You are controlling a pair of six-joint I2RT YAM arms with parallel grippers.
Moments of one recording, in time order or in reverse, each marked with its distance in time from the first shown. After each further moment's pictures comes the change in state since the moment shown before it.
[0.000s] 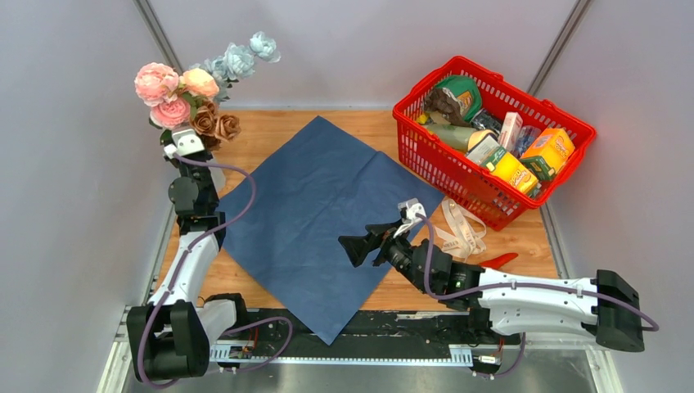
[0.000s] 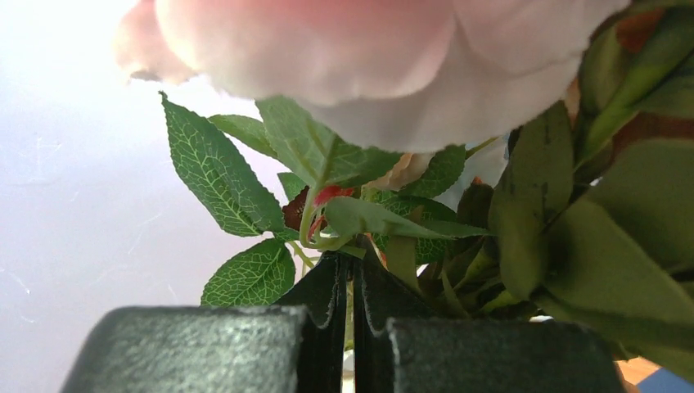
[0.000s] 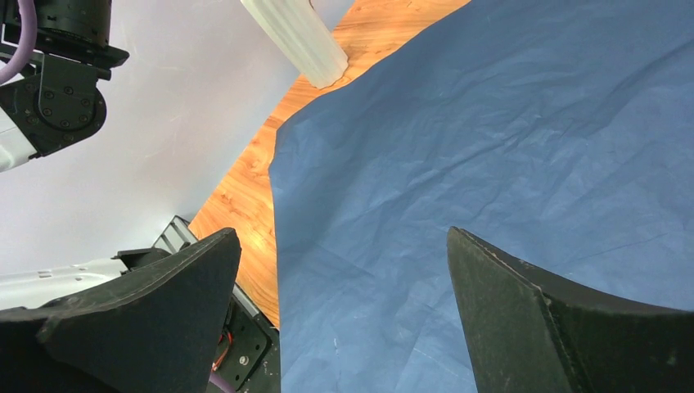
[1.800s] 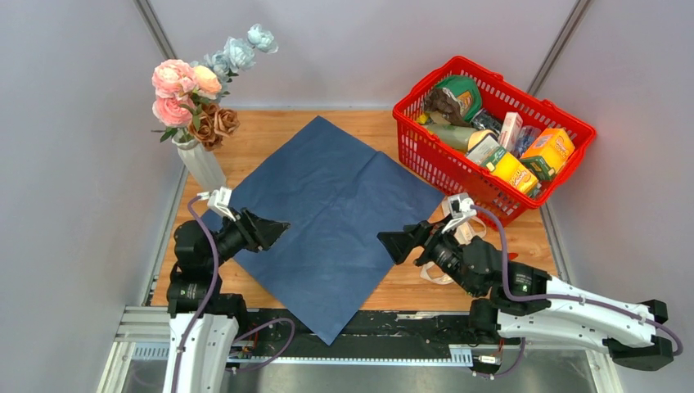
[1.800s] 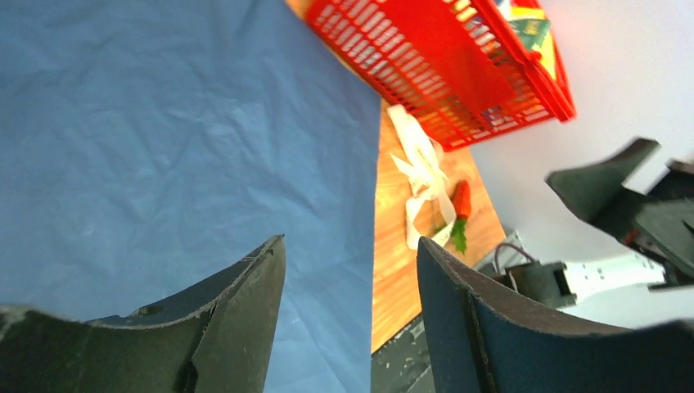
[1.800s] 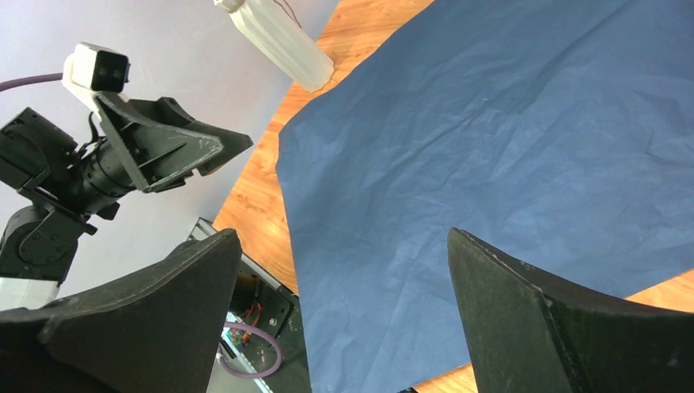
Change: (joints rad) left arm -0.075 -0.707 -0.114 -1.305 0.951 -0.888; right arm -0.004 -0.381 0.163 -0.618 0.033 0.115
